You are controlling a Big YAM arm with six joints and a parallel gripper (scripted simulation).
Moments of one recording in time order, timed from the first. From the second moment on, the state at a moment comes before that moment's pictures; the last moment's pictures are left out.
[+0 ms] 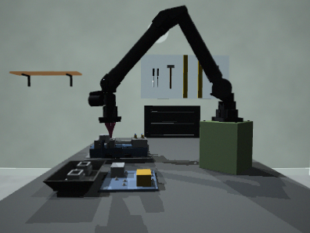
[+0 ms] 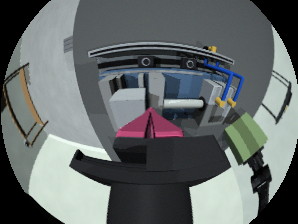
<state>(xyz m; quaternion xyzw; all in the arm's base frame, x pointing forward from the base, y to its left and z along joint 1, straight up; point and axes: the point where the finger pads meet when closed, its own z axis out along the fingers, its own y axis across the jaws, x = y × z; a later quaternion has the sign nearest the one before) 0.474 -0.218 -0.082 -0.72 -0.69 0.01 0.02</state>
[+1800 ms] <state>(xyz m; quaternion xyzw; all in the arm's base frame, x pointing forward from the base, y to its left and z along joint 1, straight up) 0.474 -0.218 -0.082 -0.72 -0.69 0.01 0.02</state>
